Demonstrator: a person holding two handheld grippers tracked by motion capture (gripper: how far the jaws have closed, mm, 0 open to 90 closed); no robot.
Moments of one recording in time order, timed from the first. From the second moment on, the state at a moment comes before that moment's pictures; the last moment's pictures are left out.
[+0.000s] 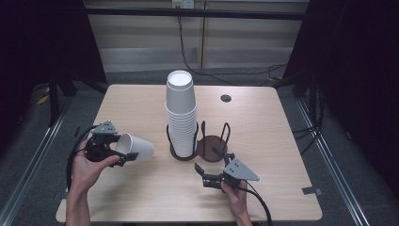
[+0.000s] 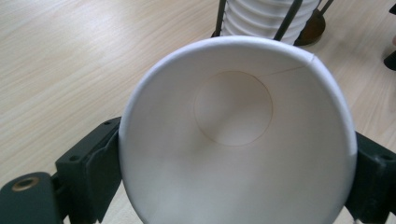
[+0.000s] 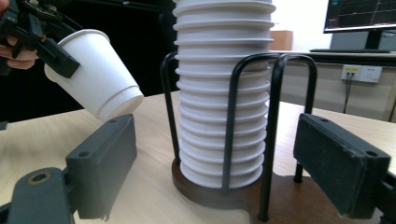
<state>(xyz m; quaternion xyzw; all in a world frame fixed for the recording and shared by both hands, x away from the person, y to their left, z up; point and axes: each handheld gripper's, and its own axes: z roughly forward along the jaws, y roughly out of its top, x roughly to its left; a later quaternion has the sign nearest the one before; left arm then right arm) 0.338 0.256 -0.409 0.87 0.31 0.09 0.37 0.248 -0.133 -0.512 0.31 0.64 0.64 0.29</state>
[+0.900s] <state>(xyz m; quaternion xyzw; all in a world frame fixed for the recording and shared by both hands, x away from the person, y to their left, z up) 0.380 0.237 -0.404 0.91 0.32 0.09 0.25 0.246 -0.133 -0.512 0.31 0.64 0.64 0.29</state>
